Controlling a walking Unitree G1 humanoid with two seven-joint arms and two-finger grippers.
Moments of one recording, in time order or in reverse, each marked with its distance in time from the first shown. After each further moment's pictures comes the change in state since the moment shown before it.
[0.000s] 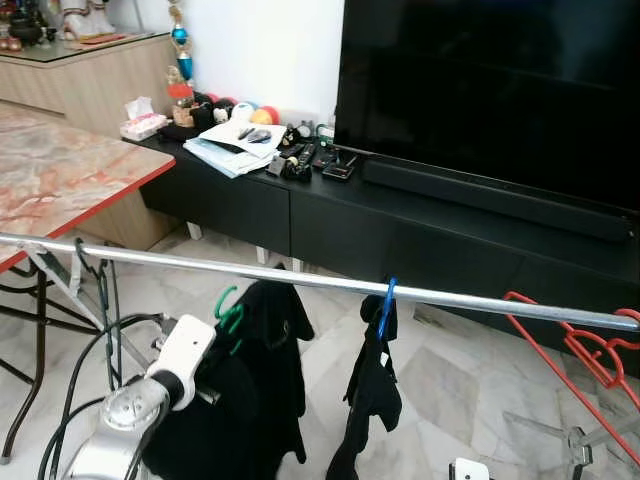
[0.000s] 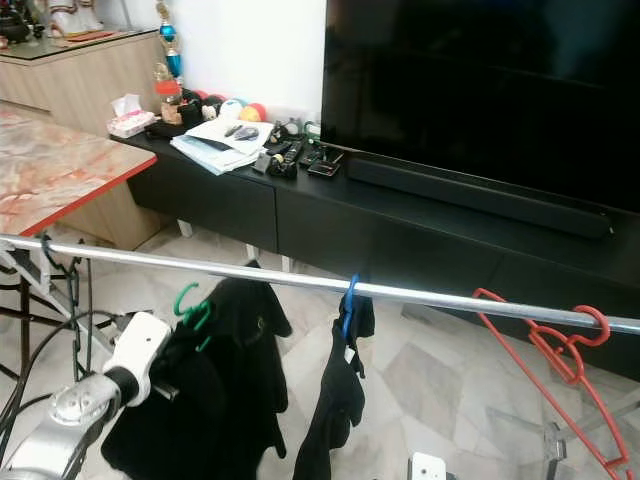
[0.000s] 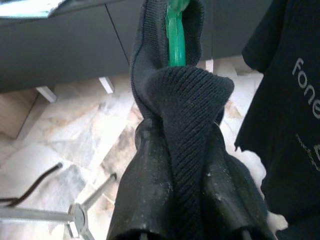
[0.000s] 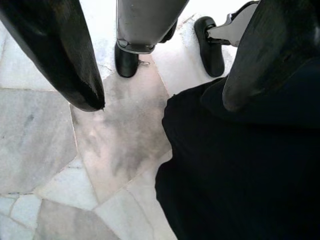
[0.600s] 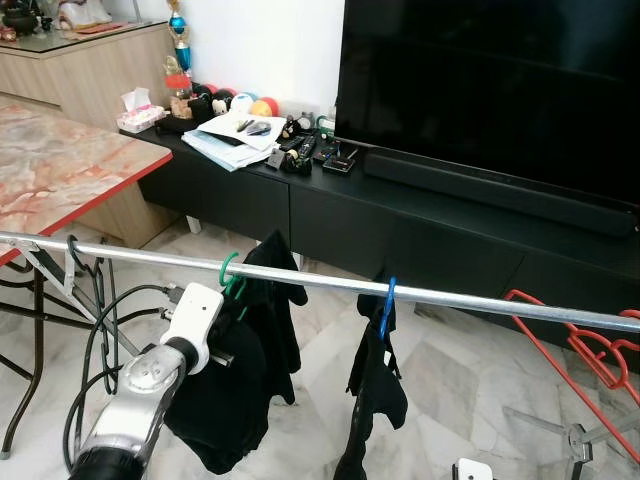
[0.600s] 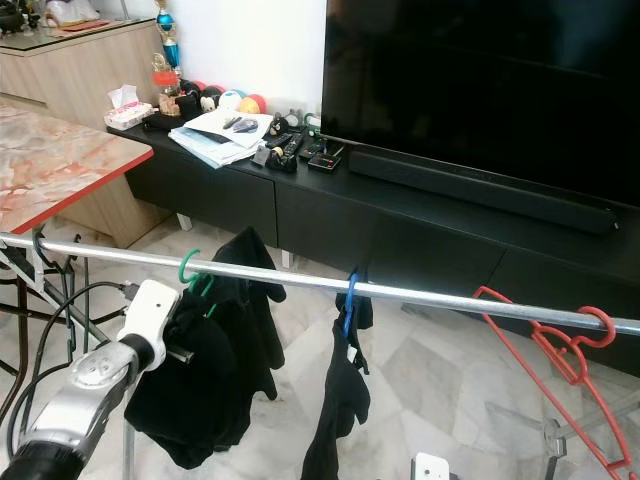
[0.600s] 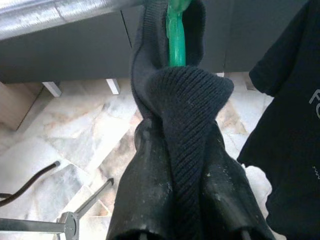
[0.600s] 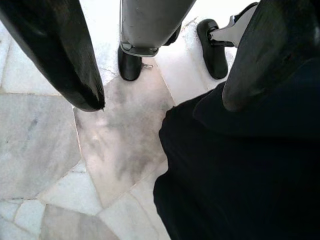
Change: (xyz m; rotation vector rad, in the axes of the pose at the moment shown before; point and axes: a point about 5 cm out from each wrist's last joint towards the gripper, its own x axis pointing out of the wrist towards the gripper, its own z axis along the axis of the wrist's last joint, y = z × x) left arm 0.033 0.006 0.021 -0.090 -0.002 0.087; right arm 0.000 -0.001 0.000 -0.002 -0.002 -0.005
